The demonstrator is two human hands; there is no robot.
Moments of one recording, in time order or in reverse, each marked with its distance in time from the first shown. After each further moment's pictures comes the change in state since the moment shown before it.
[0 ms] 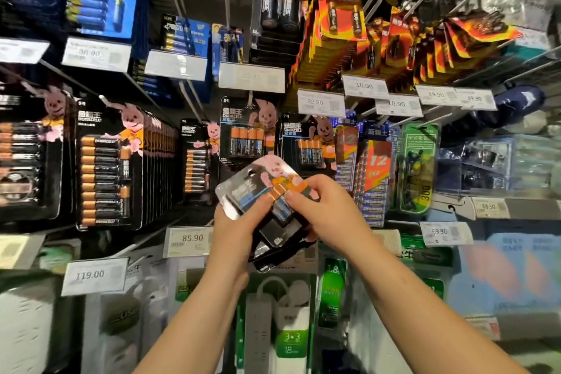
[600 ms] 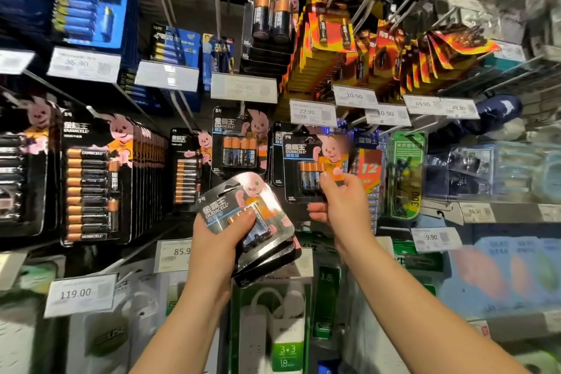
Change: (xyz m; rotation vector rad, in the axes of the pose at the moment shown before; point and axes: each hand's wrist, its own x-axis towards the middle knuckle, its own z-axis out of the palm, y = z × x) left_hand 0.009 -0.004 -0.023 -0.006 0.034 0.000; right_hand 0.028 0.022 -0.006 0.479 0.369 0.119
